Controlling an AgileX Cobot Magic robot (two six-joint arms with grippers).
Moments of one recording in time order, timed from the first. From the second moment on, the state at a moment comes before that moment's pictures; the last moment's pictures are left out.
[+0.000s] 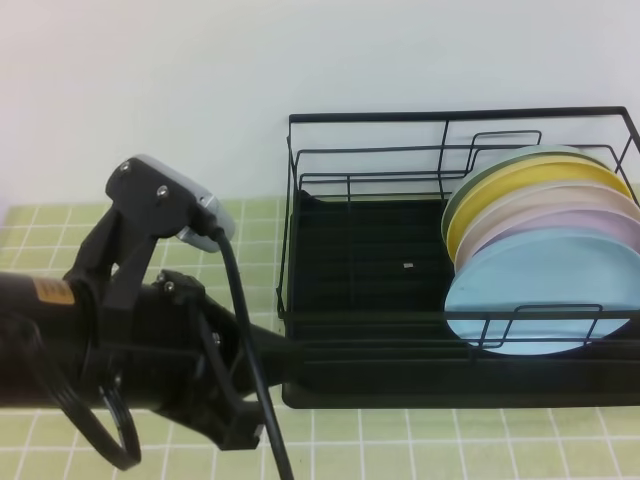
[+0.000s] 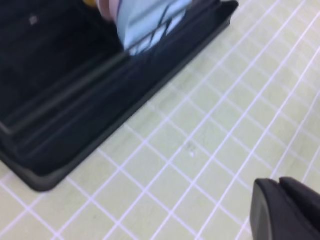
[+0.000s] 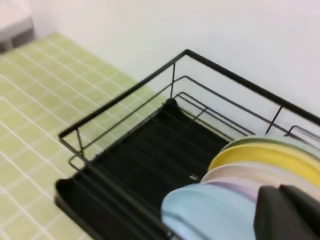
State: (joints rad) left arm -0.54 1.06 -0.89 -0.72 0.76 0.54; right arm 0.10 0.89 -0.86 0.82 0.57 -1.02
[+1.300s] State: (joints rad) left arm -0.53 0.57 -0.43 -0.87 0.32 0.58; right arm 0.10 0.07 -0.04 1.08 0.46 -0.99
